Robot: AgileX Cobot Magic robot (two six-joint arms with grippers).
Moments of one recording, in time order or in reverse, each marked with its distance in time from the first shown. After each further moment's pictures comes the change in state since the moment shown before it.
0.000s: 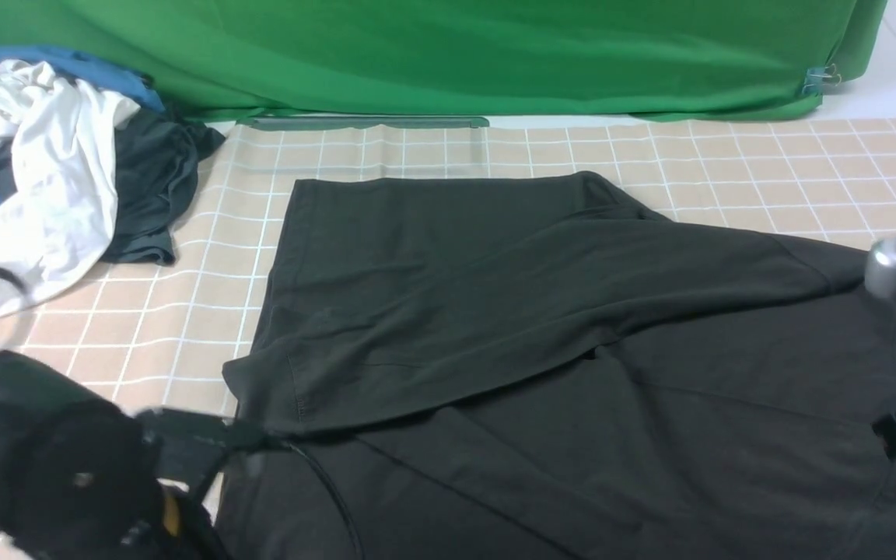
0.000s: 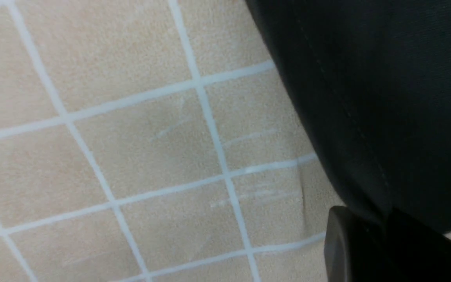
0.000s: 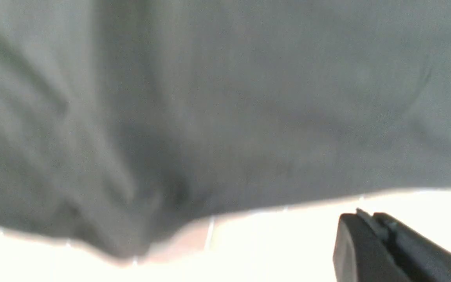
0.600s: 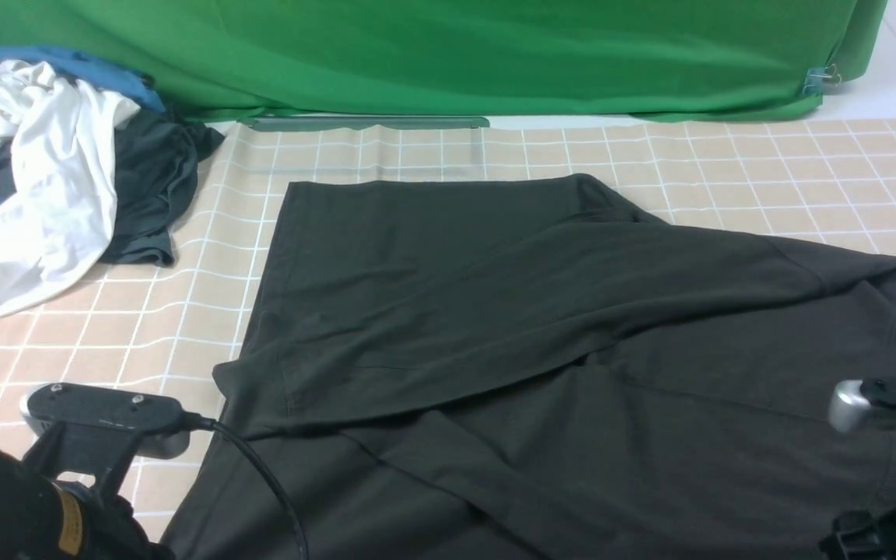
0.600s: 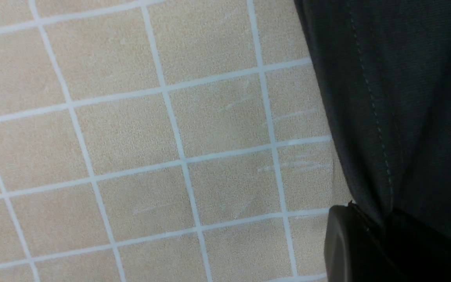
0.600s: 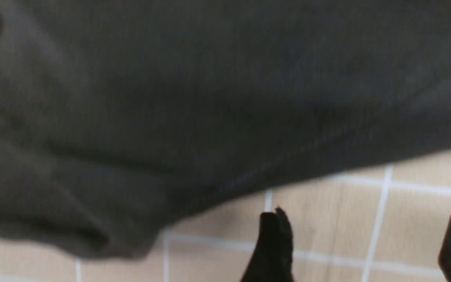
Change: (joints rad) right arm 0.000 0.053 0.320 0.164 -0.314 0.038; left arm 0.000 -0.203 0.000 0.100 0.115 -0.103
